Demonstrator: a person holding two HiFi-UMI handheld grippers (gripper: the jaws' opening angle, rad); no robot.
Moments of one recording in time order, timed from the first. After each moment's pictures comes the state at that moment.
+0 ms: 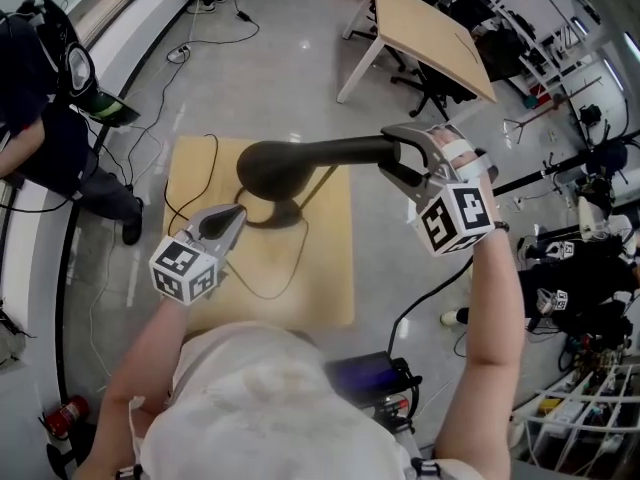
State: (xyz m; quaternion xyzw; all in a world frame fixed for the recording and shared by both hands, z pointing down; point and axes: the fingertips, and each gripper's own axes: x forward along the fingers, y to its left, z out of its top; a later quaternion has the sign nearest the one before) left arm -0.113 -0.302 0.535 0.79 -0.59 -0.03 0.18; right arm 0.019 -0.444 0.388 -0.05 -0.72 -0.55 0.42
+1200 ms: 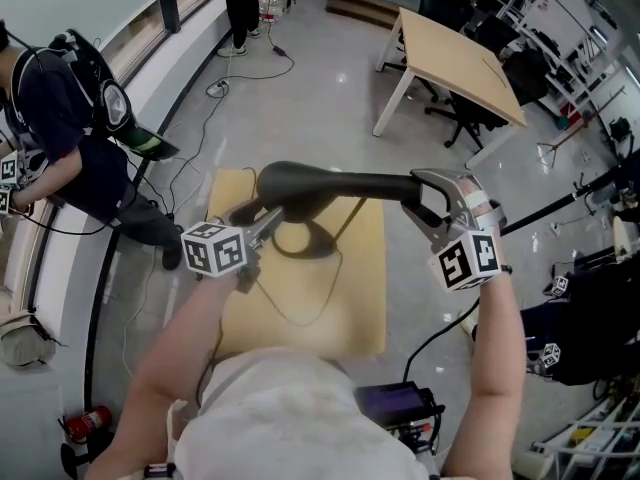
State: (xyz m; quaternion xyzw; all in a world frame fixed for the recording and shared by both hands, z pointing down) left arm -0.161 -0.357 0.531 0.73 -0.61 -0.10 0.29; right arm 0.036 -0.448 0.401 0.02 -0.78 -0.52 0.34
